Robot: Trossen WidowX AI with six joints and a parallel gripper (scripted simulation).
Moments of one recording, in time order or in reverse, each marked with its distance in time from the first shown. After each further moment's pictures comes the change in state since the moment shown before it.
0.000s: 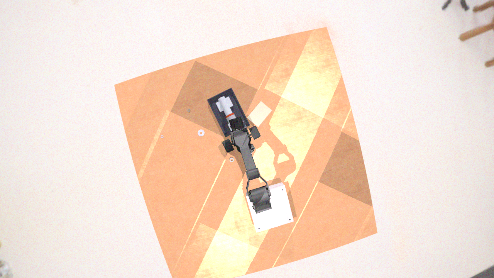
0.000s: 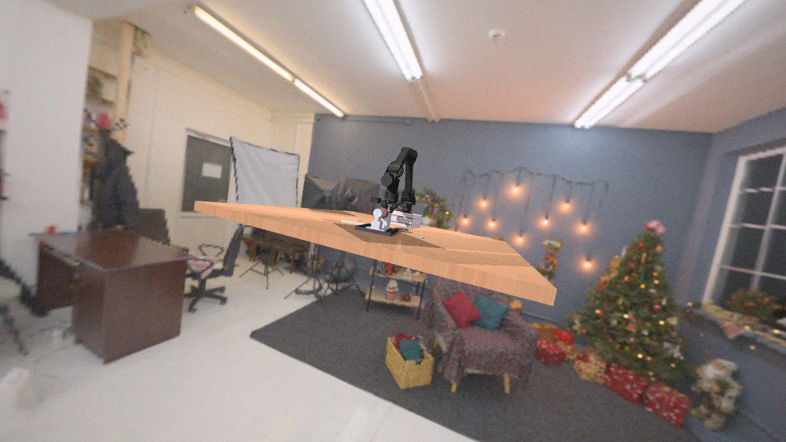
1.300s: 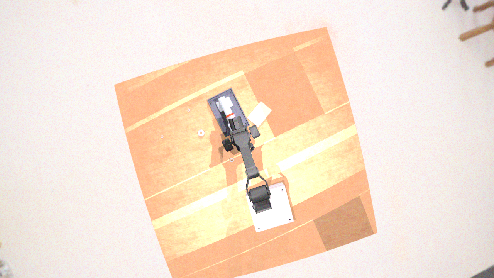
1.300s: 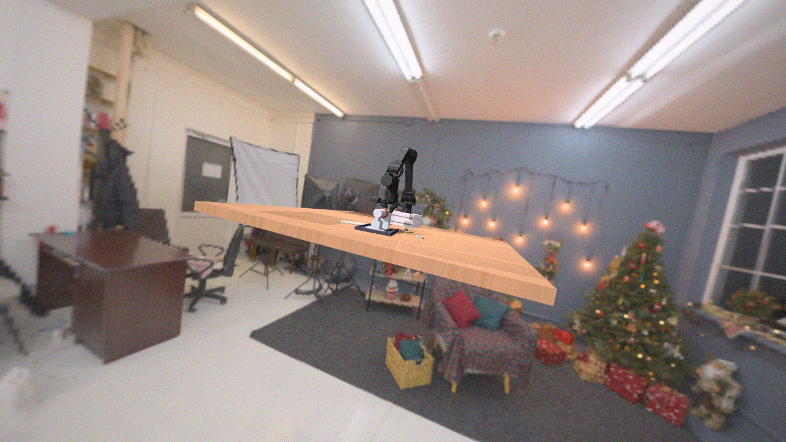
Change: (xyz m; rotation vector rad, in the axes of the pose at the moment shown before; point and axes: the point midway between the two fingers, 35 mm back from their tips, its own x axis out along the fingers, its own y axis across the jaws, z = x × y) arm 0.000 0.000 -0.004 0.000 0.000 0.000
